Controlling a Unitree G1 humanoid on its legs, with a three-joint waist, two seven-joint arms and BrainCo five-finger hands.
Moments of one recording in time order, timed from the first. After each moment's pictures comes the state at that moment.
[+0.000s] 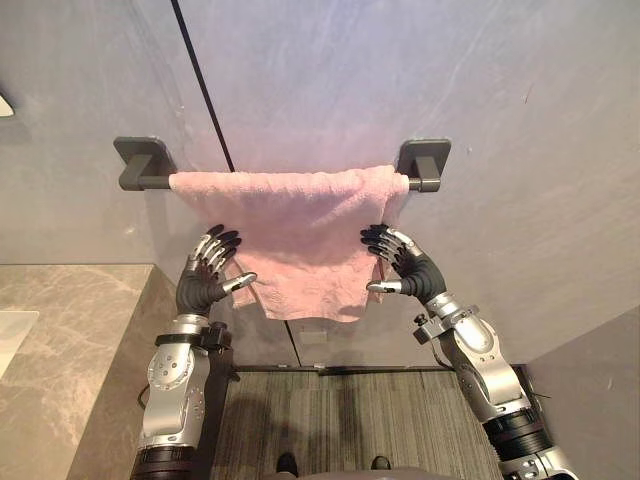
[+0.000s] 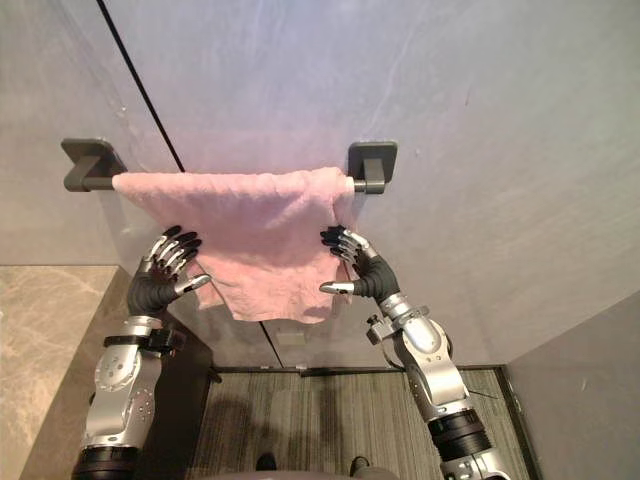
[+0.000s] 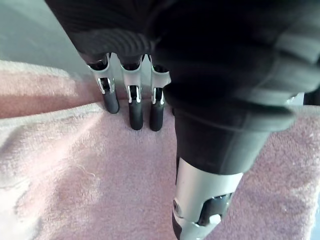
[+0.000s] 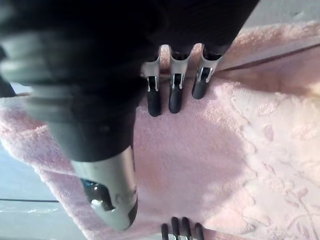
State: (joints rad) left arm 0.05 0.20 0.16 -0.01 -0.34 -0.22 -0.11; right arm -0.10 -0.24 0.14 -0.02 0.34 -0.15 0.26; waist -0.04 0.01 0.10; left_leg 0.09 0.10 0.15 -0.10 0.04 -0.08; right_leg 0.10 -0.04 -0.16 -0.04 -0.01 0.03
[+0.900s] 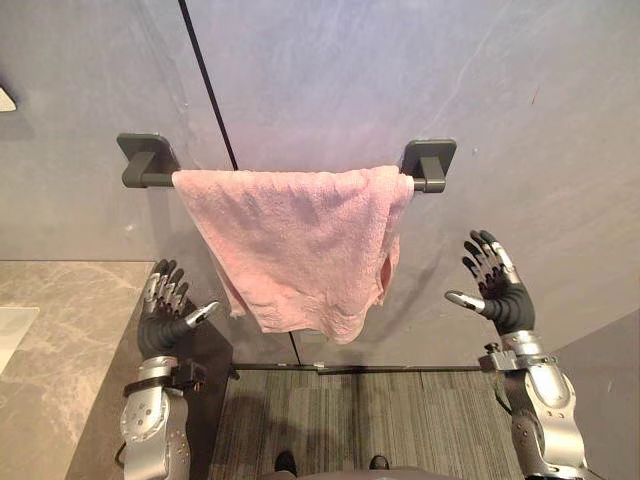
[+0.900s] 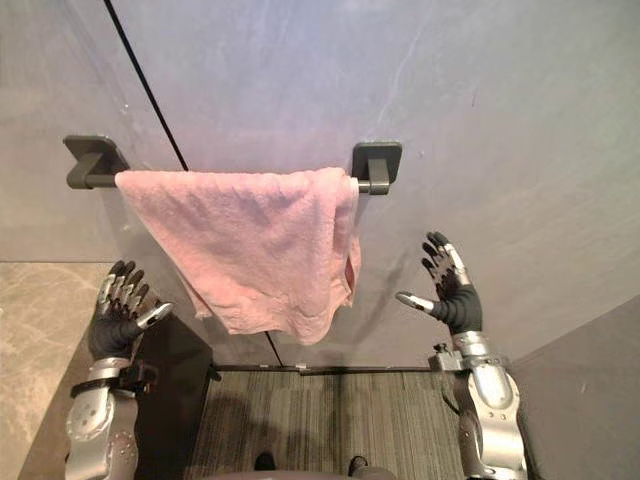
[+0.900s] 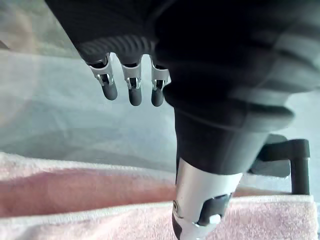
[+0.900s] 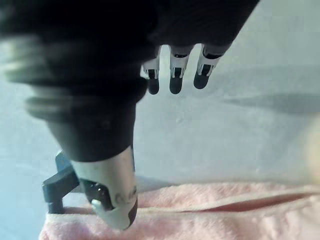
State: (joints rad) left arm 0.27 0.09 0.34 -0.07 -0.34 -0.24 -0.13; right arm 0.22 -0.19 -0.24 -0.17 0.25 -0.17 0.22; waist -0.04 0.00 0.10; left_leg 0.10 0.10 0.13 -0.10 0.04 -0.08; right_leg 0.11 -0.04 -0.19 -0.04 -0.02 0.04
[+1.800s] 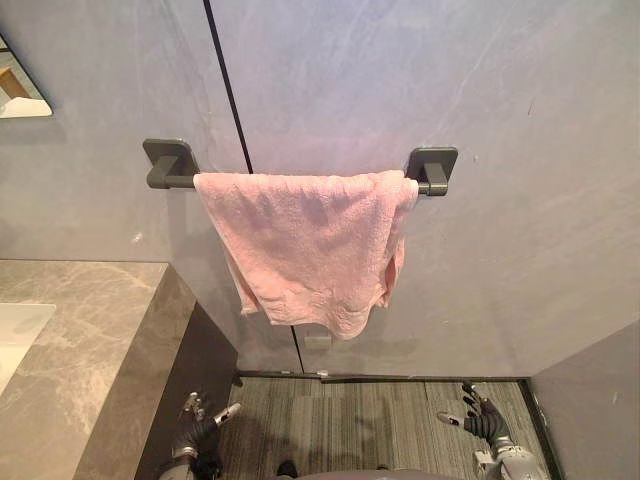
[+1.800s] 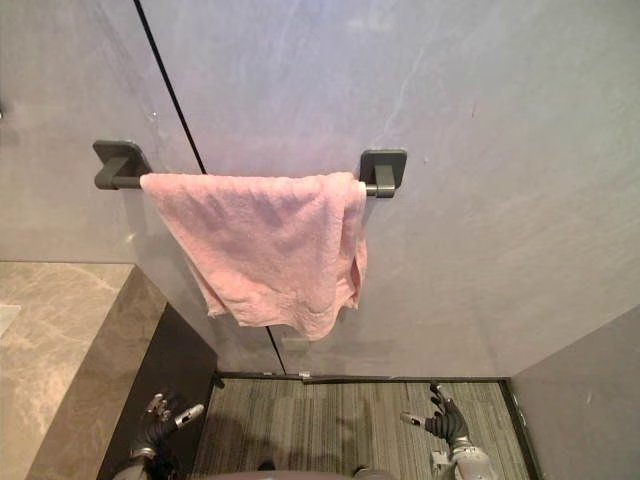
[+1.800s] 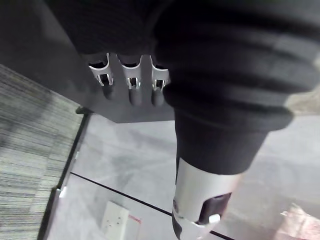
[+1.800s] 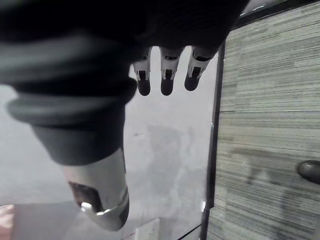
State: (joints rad) left arm 0.32 0.09 0.27 0.62 -0.15 -0.19 -0.09; right arm 0.28 -0.18 -0.18 0.60 -0.06 -0.13 0.11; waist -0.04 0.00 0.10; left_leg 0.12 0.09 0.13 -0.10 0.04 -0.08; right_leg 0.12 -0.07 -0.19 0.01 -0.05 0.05
